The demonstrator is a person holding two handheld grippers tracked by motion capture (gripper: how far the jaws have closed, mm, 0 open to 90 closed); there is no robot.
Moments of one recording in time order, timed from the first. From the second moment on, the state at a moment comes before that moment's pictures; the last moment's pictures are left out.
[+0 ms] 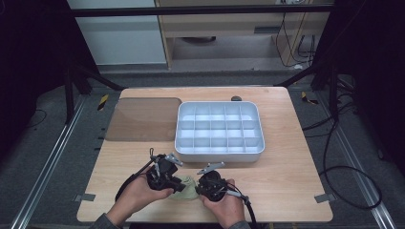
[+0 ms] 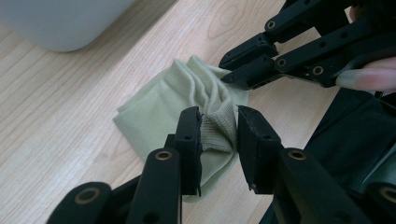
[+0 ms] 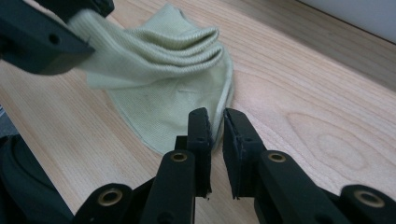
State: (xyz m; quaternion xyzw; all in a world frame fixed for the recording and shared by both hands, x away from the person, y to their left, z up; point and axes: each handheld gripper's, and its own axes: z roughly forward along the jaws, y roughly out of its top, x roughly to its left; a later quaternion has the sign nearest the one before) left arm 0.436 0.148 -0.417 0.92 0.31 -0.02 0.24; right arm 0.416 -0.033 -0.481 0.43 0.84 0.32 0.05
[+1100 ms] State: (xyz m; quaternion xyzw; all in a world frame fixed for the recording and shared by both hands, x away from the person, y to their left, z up) left arm 0.439 0.177 -0.418 0.91 0.32 0.06 0.25; right arm 0.404 -0.040 -0.451 0.44 0.82 0.35 0.08
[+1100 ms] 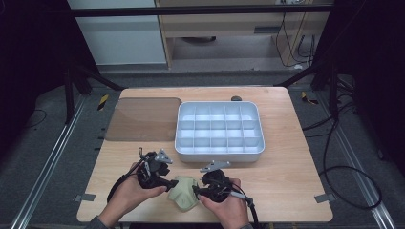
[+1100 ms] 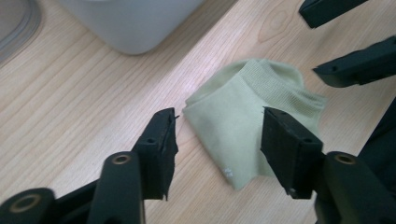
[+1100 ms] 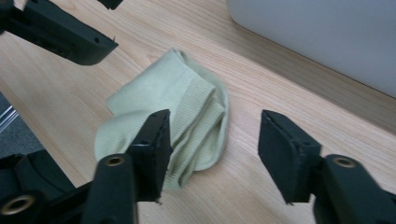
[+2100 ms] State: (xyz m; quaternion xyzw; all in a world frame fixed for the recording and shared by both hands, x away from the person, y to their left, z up) left arm 0.422 0.177 -0.474 0.91 0.33 0.02 0.25; right arm 0.406 -0.021 -0.486 0.44 0.84 0.31 0.06
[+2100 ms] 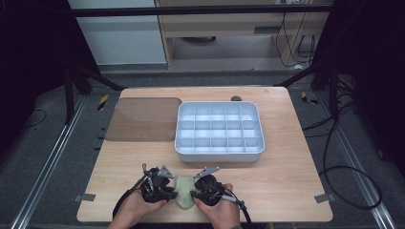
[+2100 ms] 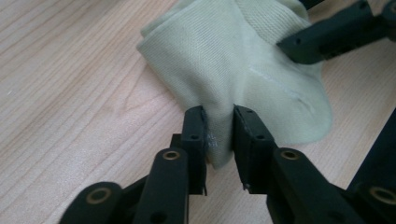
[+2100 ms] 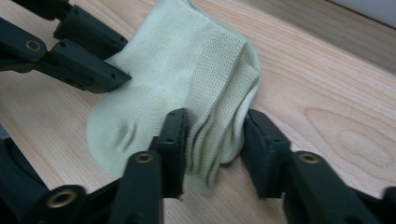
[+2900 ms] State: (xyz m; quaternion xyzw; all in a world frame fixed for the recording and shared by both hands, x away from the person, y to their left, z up) left arm 0.409 0.172 -0.463 0.91 0.32 0.02 0.26; right arm 0.405 -0.036 -0.478 0.42 0.86 0.30 0.06
